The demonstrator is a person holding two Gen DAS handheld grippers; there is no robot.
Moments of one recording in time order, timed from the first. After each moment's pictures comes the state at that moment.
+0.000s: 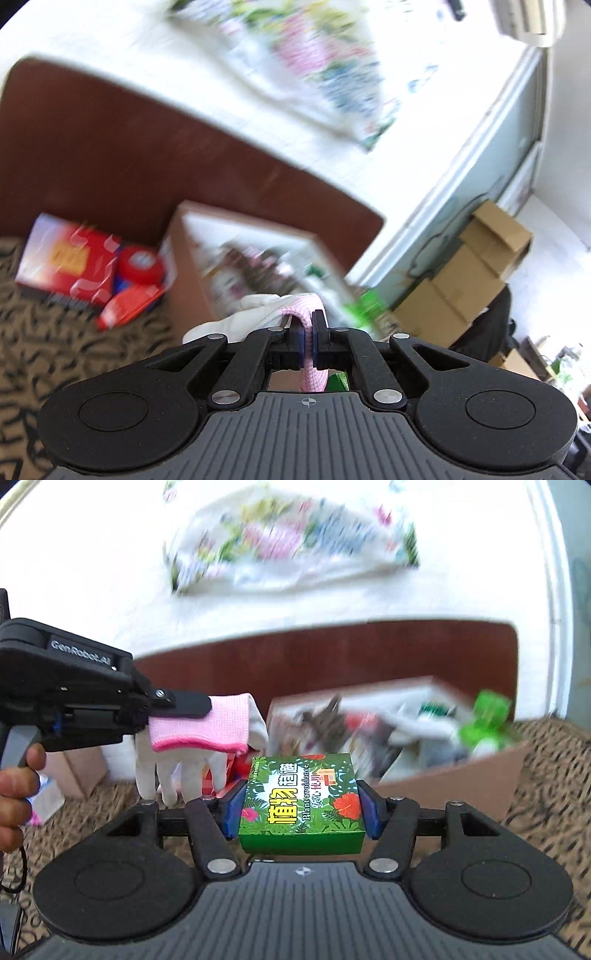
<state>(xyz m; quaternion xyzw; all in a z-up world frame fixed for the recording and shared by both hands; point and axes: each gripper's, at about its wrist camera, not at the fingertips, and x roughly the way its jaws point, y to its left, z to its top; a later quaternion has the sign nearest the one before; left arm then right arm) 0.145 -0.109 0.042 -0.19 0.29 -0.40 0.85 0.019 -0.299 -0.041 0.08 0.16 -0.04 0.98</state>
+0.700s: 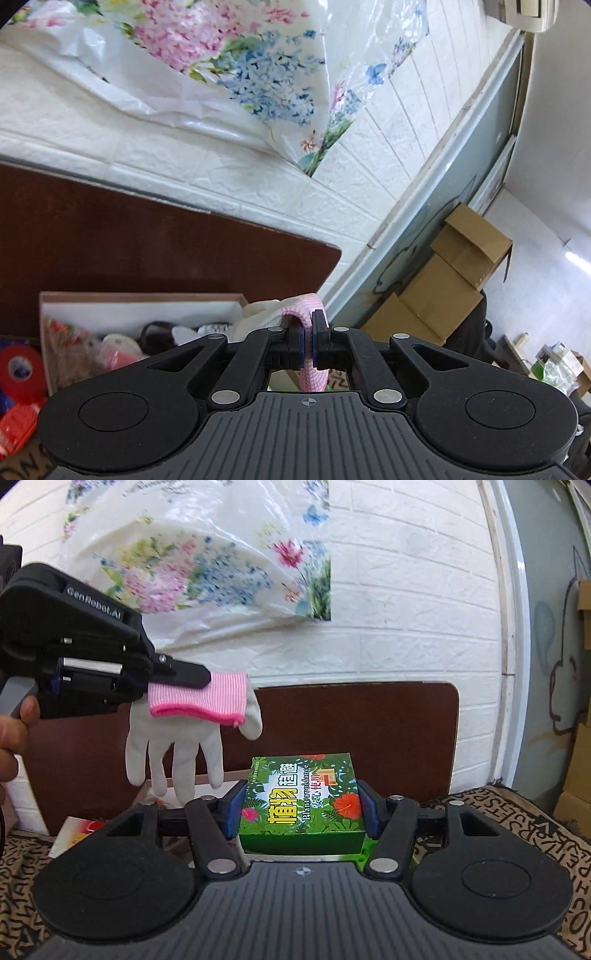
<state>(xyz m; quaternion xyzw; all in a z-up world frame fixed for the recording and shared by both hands) 0.264 -0.262 0.090 -0.18 0.27 -0.45 0.83 0.111 -0.416 -0.015 0.05 0.13 -0.13 0.98</state>
